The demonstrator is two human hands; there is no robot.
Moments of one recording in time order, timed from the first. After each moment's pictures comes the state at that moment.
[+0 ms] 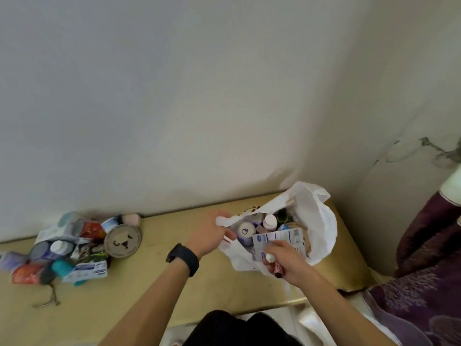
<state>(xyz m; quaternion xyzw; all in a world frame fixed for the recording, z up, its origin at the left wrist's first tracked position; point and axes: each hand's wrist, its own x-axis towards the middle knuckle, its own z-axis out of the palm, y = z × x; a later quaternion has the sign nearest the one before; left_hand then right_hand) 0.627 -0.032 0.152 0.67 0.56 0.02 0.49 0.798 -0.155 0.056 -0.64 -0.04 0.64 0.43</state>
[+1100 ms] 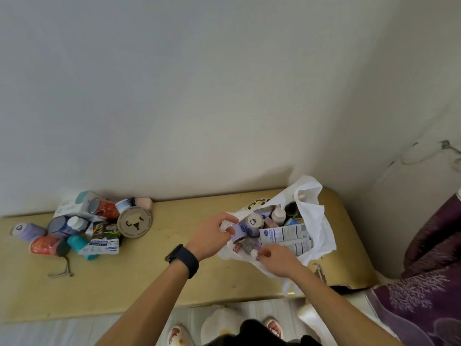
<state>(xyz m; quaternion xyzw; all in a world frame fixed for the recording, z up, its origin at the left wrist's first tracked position) 0.585 -0.062 0.146 0.72 0.53 0.04 0.45 0.770 -0.154 0.036 -0.75 -0.47 0.46 0.06</state>
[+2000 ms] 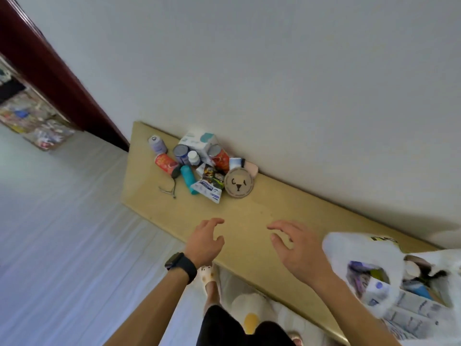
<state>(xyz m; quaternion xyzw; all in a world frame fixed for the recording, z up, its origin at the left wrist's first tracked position) 0.306 -0.081 0.064 0.55 0.74 0.09 0.37 0.557 -0.067 0.101 -0.55 -0.73 0.34 0.22</state>
